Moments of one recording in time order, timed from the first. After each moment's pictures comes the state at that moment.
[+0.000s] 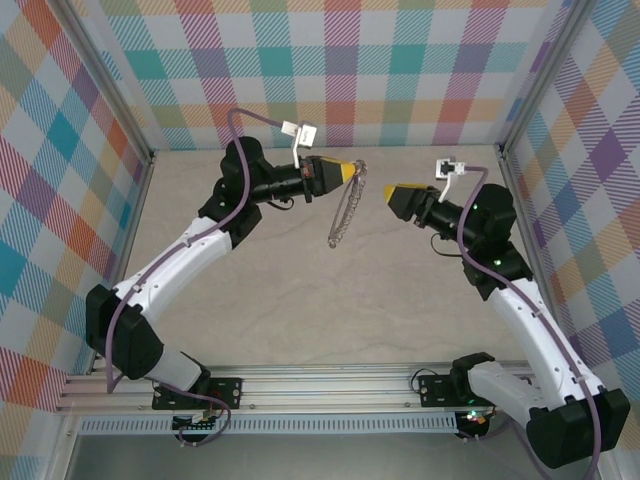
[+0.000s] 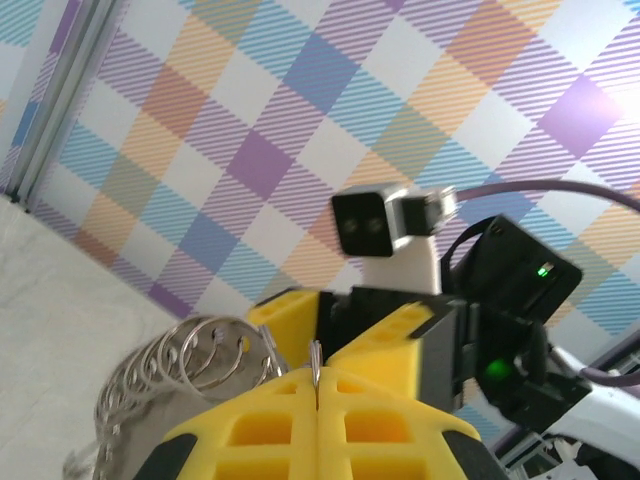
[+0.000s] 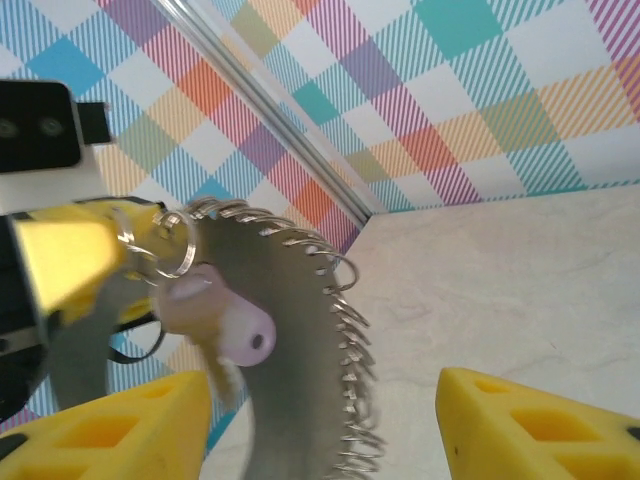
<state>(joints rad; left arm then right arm) -0.58 1.48 1.36 0.22 0.77 -0.67 0.30 0.98 0.92 0.01 -0.59 0.65</state>
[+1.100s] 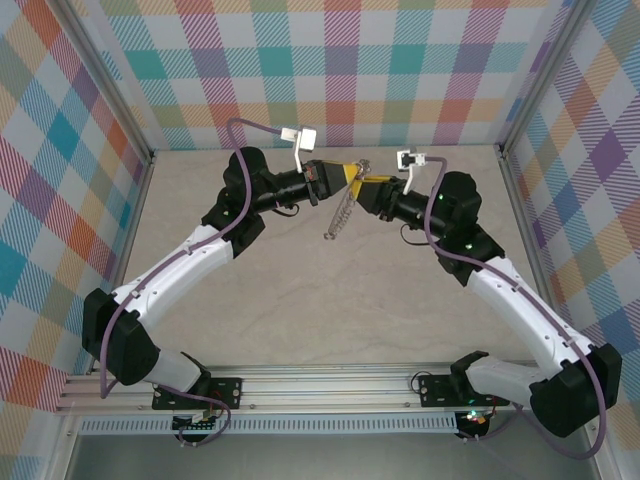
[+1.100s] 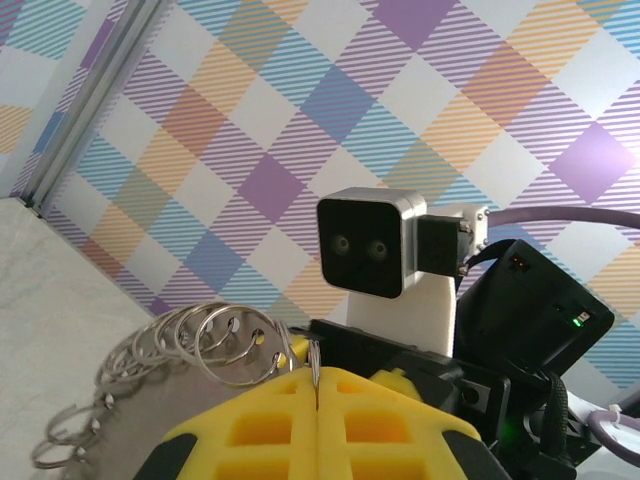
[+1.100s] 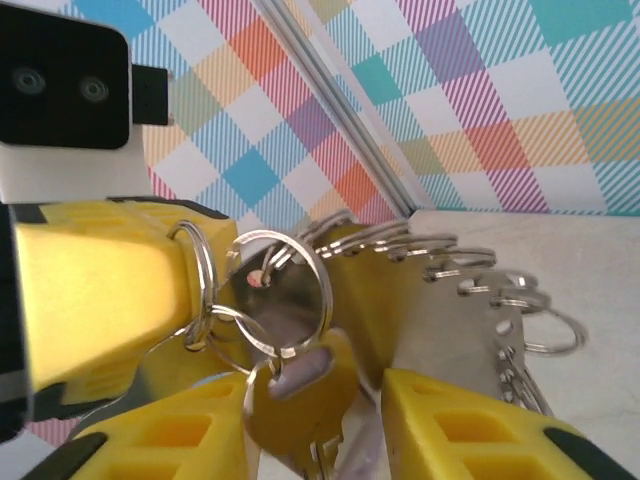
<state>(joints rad) -0.62 1.45 1.31 0.27 0.65 -0.74 0.48 1.14 1.03 0.09 -0.51 0.57</state>
